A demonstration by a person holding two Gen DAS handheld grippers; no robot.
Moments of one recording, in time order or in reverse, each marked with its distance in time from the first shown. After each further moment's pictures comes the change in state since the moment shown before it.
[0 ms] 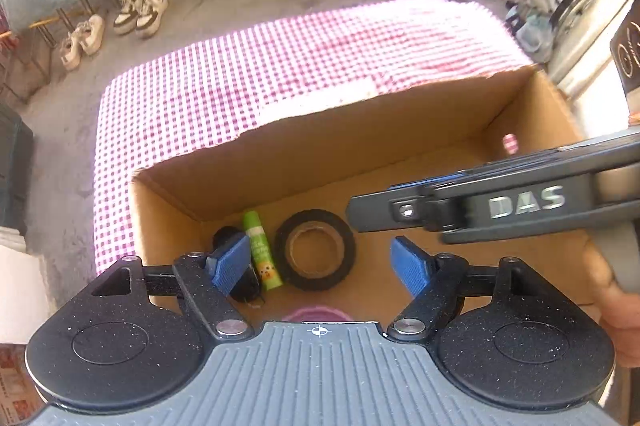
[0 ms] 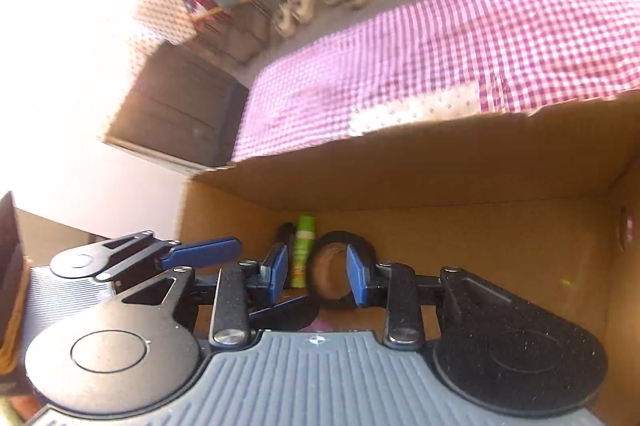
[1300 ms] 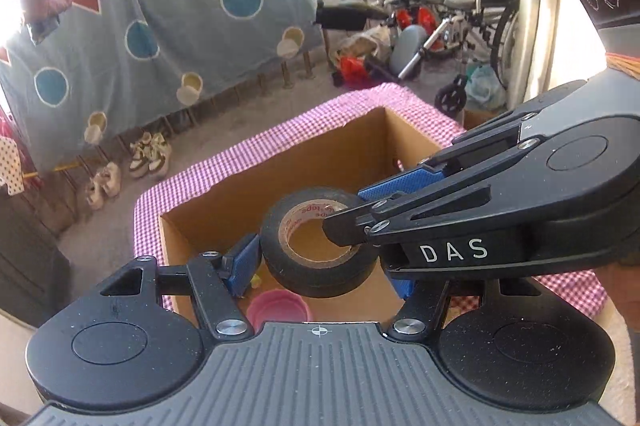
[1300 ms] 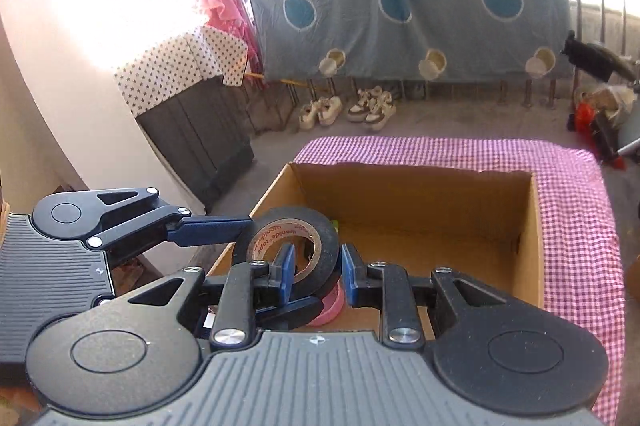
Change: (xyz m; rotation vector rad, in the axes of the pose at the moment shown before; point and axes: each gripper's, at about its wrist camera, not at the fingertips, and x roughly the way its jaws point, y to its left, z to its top) left arm -0.074 -0.084 -0.074 0.232 -0.356 0.081; right arm -0.091 0.092 -0.107 -0.386 -0.243 -0.192
